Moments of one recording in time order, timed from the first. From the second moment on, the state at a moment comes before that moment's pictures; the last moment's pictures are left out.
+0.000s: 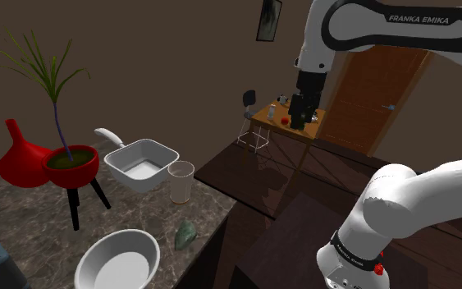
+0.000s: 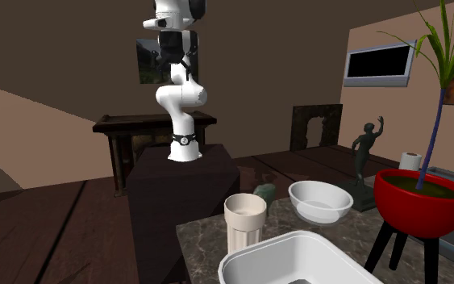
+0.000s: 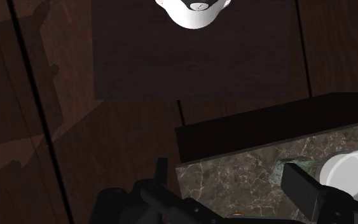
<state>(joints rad) -0.01 -0.74 -0.05 -2.38 -0.02 1.51 0.01</state>
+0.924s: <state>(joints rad) 0.05 -0.60 0.15 -2.58 0.12 1.89 0.30</state>
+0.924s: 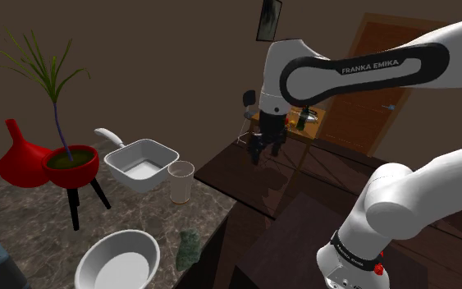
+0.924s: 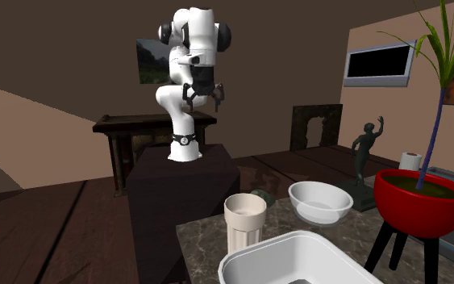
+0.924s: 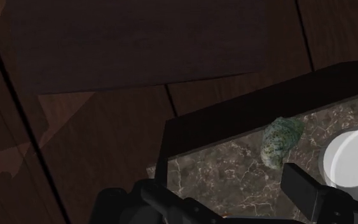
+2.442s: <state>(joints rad) 0.13 0.27 0.39 -2.32 -0.17 2.53 1.03</state>
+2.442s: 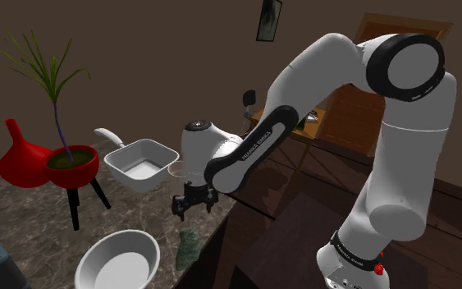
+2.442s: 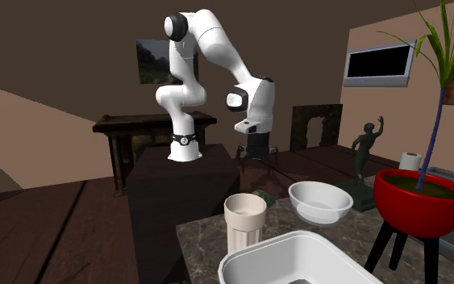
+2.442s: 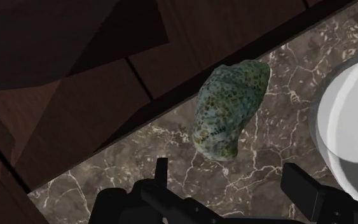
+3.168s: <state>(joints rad) 0.23 0.51 0.30 -2.19 -0.31 2.62 1.18</state>
